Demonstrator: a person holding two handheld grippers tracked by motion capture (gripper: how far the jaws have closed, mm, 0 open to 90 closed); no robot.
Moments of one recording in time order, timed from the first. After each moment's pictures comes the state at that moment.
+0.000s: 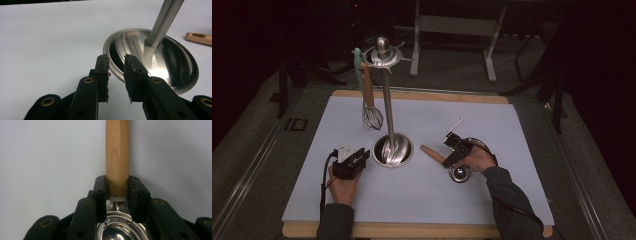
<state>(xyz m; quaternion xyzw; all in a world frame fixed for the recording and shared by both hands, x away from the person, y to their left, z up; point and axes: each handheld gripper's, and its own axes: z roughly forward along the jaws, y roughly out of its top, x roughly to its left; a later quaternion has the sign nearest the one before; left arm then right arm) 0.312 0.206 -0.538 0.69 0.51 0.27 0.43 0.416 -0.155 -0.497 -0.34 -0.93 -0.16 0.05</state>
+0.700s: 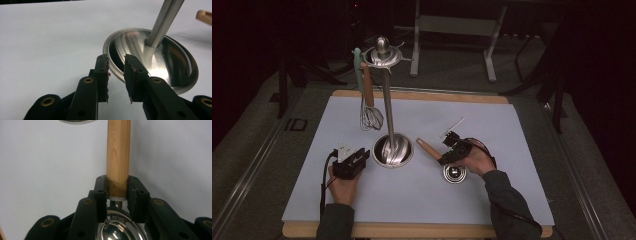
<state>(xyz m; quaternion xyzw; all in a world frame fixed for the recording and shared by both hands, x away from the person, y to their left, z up) 0.312 0.206 -0.538 0.69 0.51 0.27 0.43 0.400 -0.149 -0.476 -0.32 -0.92 -0.22 0.02</state>
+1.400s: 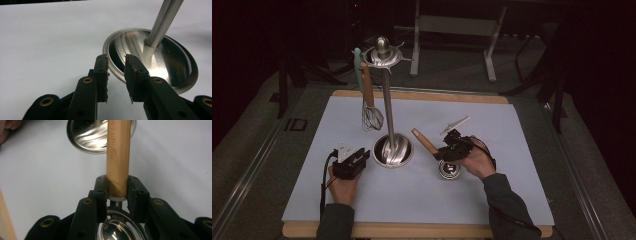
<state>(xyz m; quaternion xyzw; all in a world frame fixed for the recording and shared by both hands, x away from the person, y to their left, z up) 0.312 0.206 -0.538 0.69 0.51 0.27 0.43 0.379 -0.144 -0.445 -0.30 -0.91 -0.30 -0.02</state>
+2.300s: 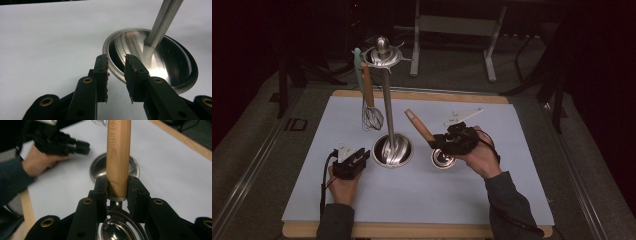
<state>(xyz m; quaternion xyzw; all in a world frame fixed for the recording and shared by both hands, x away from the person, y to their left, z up) 0.312 0.206 -0.538 0.69 0.51 0.27 0.43 0.348 -0.139 -0.373 -0.24 -0.88 -0.41 -0.08</state>
